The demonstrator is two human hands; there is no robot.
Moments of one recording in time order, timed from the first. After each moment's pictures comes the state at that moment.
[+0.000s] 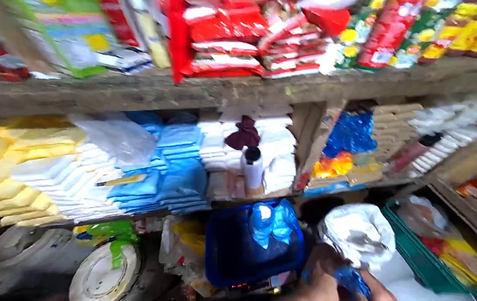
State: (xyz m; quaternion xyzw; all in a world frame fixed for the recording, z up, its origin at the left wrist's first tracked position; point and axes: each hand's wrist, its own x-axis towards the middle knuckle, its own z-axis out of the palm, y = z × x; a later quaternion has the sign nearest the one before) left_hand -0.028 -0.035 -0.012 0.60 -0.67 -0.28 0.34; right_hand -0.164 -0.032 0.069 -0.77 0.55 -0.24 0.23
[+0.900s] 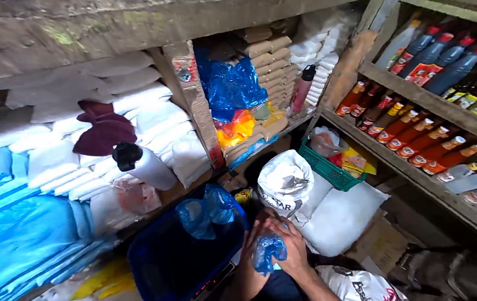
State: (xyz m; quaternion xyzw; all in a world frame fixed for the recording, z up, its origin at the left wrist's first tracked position) left_hand -0.001 -0.010 -0.045 0.50 -0.69 -0.32 0.41; right_hand -0.161 -0.042 -0.042 -0.76 0.60 -0.22 0.14
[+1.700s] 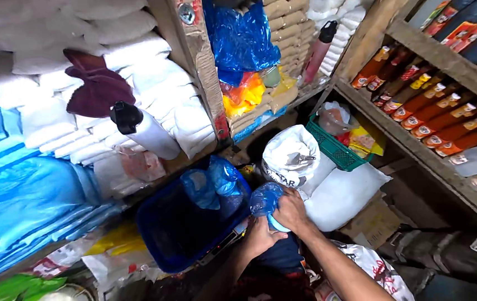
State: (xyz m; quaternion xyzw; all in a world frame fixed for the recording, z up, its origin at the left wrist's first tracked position) left_hand -0.004 -0.008 -0.078 0.58 -0.66 -0.39 0.27; right_hand -0.143 -0.080 -0.011 -0.79 0.59 -0.05 0.19
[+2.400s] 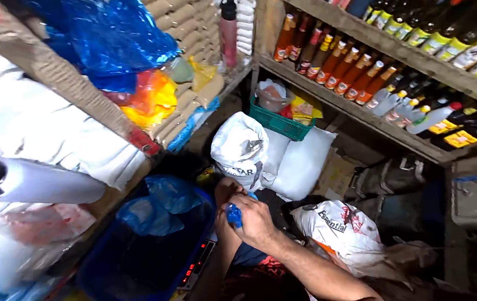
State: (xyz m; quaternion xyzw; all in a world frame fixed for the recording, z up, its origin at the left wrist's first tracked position) left_hand -0.058 -0.026 0.008 0.59 -0.66 -0.15 0.44; right_hand -0.144 -0.023 0.025 -0.72 0.61 -0.31 0.14
